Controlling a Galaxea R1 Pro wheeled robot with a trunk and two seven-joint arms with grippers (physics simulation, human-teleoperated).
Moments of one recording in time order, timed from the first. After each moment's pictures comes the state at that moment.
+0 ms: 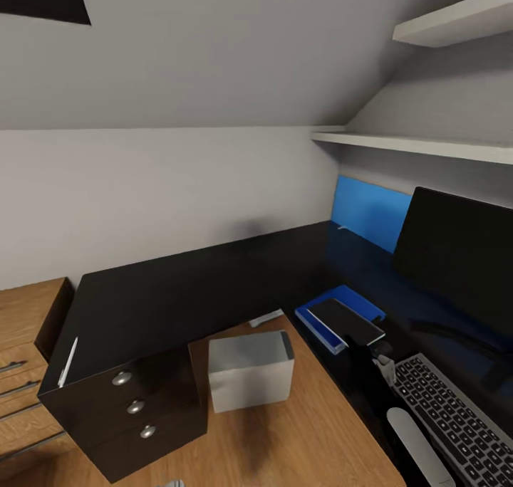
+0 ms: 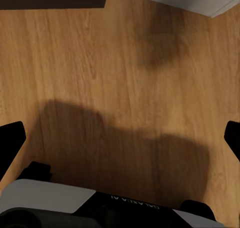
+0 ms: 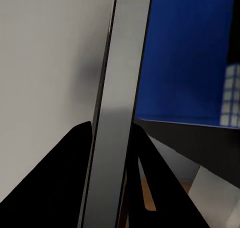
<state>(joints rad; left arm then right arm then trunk) 0.13 0.04 -0.24 -1.20 0.60 0.34 0.33 -0.26 -0.12 0.10 -1.16 -1.44 -0.02 0.11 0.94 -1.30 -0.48</state>
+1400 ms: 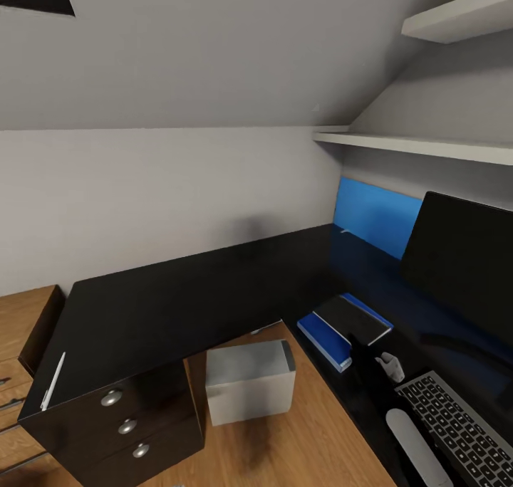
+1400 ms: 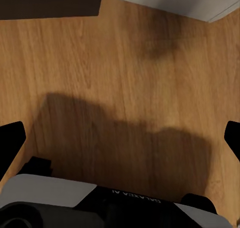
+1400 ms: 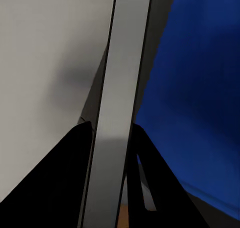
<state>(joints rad) 0.13 0.04 -0.25 -1.18 0.60 0.34 0.33 -0.26 -0.13 0.10 -1.16 -1.26 -0.08 0.10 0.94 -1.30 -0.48</state>
